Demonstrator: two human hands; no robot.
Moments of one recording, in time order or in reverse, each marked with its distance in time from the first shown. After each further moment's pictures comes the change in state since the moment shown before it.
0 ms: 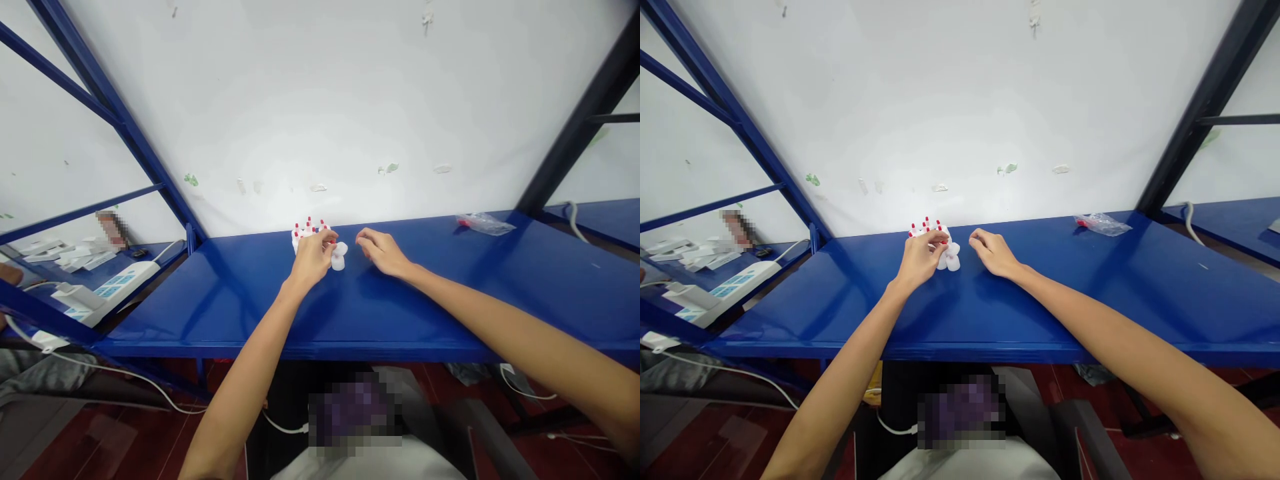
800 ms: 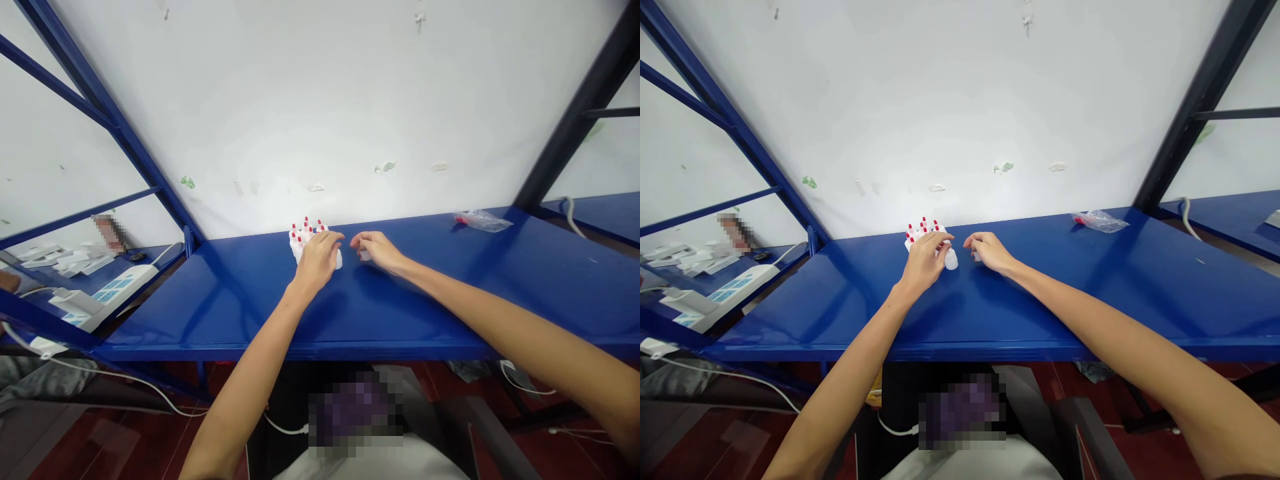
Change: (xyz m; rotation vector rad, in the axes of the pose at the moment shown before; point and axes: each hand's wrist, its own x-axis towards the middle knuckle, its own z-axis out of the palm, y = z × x) left_hand -0.004 0.003 0.009 0.209 0.035 0.289; right_hand 0.012 0.007 0.009 0.475 -0.049 0.358
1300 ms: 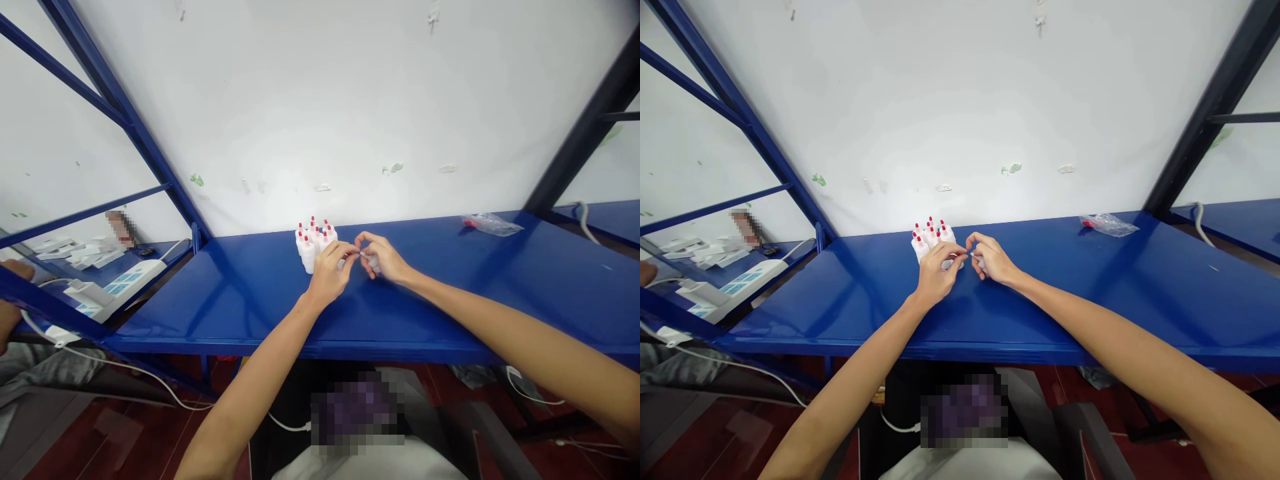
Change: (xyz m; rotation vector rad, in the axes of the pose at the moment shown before) left_hand -0.022 0.019 0.015 -0.305 0.160 -0.024; right_hand -0.030 -0.016 0.009 0.077 -0.190 -0.109
